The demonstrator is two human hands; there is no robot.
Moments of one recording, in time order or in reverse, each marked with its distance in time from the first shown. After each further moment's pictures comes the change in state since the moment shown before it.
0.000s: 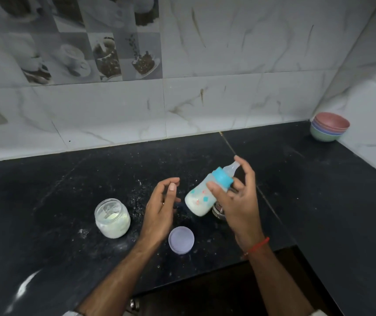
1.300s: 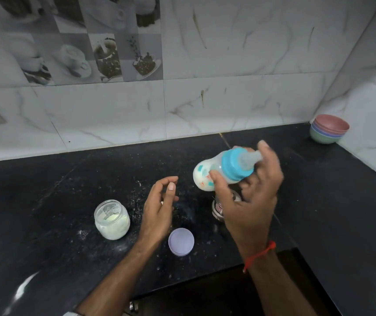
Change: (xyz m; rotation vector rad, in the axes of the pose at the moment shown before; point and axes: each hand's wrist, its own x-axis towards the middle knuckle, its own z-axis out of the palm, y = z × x) left_hand 0.002 0.004 -0.002 0.013 0.040 0.032; right_hand -0.002 -0.029 0.017 -0.368 0.083 -0.593
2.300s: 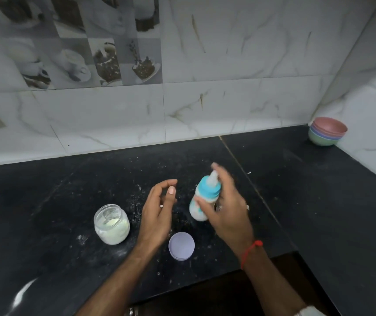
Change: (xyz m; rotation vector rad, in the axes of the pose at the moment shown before) left_hand 0.003 -0.003 -0.004 0.010 0.003 0.039; right_hand -0.014 0.018 0.006 -0.184 -0.273 0.117
